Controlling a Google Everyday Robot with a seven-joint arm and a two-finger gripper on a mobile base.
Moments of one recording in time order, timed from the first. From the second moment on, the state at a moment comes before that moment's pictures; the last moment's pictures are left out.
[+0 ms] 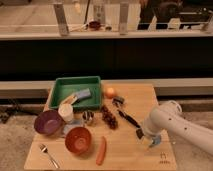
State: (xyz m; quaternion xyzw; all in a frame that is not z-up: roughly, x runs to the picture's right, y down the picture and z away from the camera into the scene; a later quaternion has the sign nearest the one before) arm 0.189 0.243 0.775 -0.30 -0.07 0.05 0.95
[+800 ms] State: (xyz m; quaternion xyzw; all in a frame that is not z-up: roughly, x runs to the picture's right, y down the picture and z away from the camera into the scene) arm 0.188 0.249 0.812 -0.27 -0.06 0.04 0.96
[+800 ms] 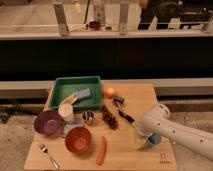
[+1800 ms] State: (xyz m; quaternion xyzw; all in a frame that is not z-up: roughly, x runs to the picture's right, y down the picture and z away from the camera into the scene) arm 0.248 0.249 0.832 -0.27 -0.01 0.09 0.96
